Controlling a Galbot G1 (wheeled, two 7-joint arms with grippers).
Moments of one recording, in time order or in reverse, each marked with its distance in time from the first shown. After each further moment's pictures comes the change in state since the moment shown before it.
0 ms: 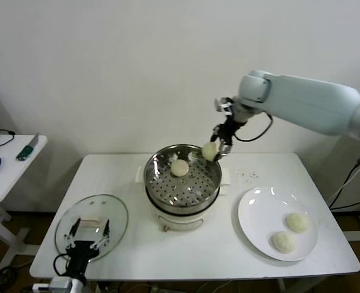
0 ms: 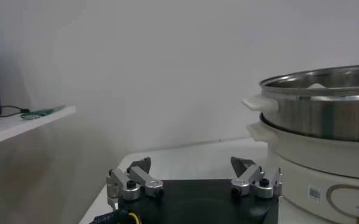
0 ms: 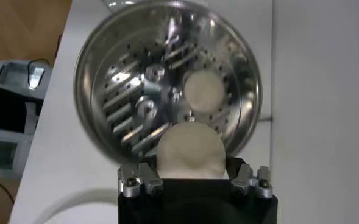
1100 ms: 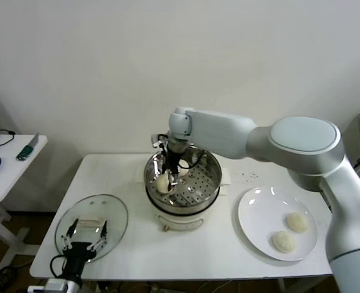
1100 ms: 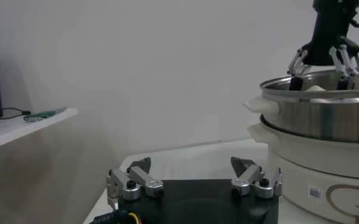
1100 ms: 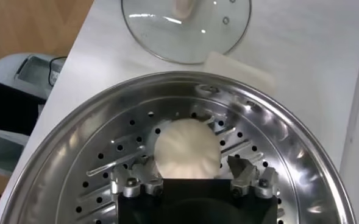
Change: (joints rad) left arm 0.020 0.014 -0.014 -0.007 -0.020 -0.006 0.008; right arm -0.228 0.337 0.043 -0.208 -0.098 -0.007 -0.002
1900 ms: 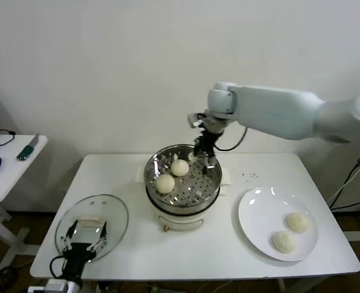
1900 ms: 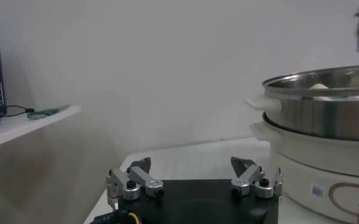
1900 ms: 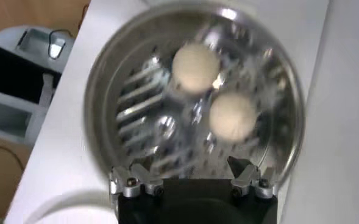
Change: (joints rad) left arm -0.001 -0.001 0.003 -0.008 -0.003 0.010 -0.011; right arm 0.228 -0.379 -0.066 0.340 -0.045 0.004 -0.017
